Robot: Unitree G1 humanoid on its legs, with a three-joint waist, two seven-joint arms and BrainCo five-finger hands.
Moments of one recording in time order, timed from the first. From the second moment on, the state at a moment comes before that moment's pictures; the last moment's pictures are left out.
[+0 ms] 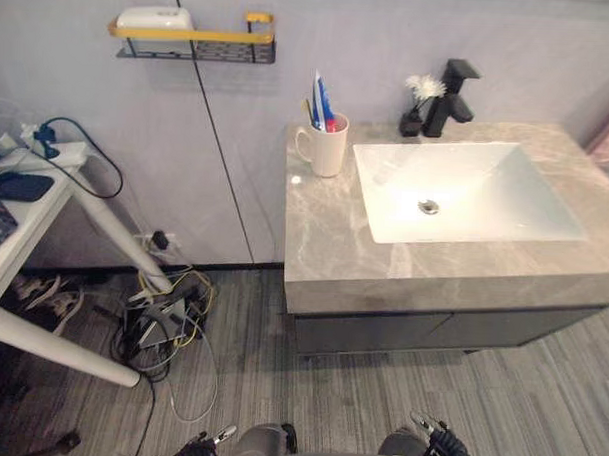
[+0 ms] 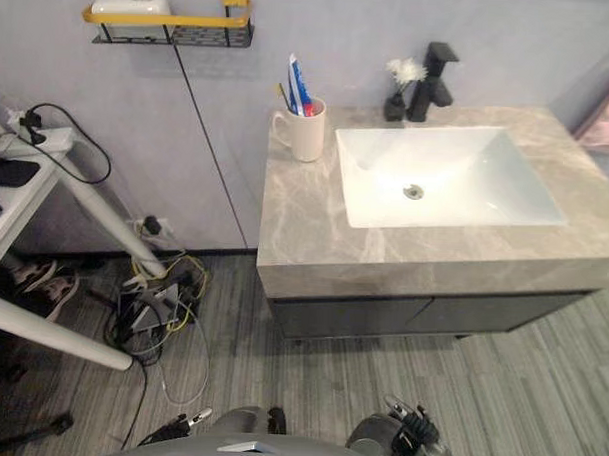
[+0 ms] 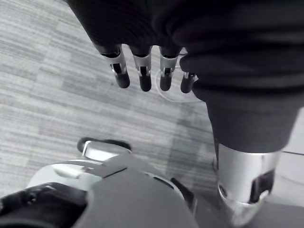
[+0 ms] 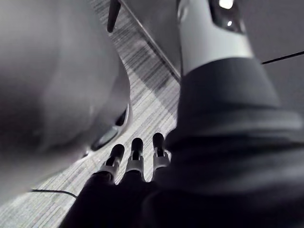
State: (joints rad) left arm 0.14 0.12 0.17 1.14 -0.21 -0.04 0.01; right arm 0.04 -0.09 -0.35 1.15 0.33 -0.04 0.00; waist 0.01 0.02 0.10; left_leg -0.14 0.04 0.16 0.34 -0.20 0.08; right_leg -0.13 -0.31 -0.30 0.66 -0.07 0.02
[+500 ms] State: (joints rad) left arm 0.20 0.11 0.24 1.18 -0.21 -0.01 -0.01; right arm 0.00 -0.06 -0.27 1.21 0.29 -0.03 0.03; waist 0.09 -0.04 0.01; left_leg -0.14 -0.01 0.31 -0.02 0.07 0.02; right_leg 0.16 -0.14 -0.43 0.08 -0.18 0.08
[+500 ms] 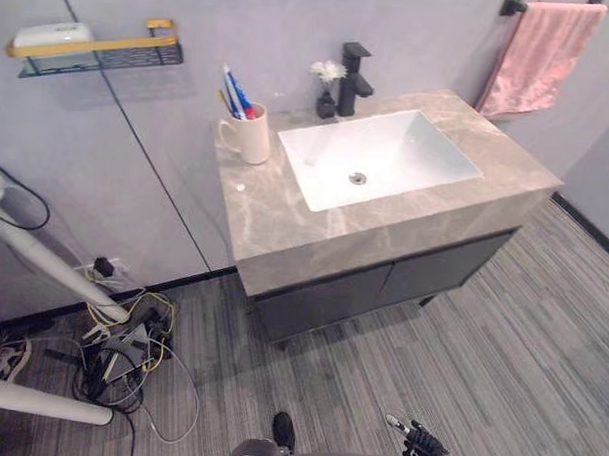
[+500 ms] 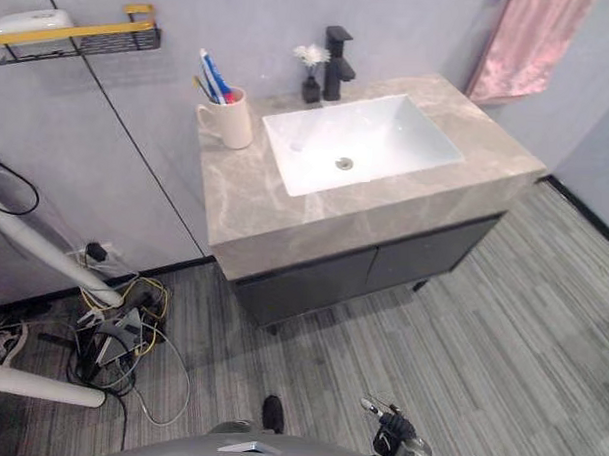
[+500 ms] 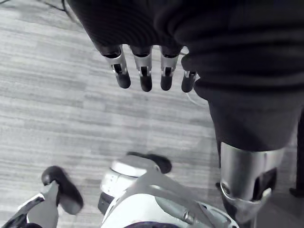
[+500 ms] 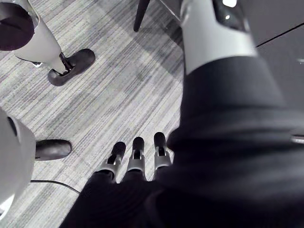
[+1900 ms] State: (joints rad) left arm 0.11 0.05 0.34 1.12 -0.25 -0.04 0.01; right arm 0.04 -0.08 -0.39 1.16 0.25 -0.04 0.04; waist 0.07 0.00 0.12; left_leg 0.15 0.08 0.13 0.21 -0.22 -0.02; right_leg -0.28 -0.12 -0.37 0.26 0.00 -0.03
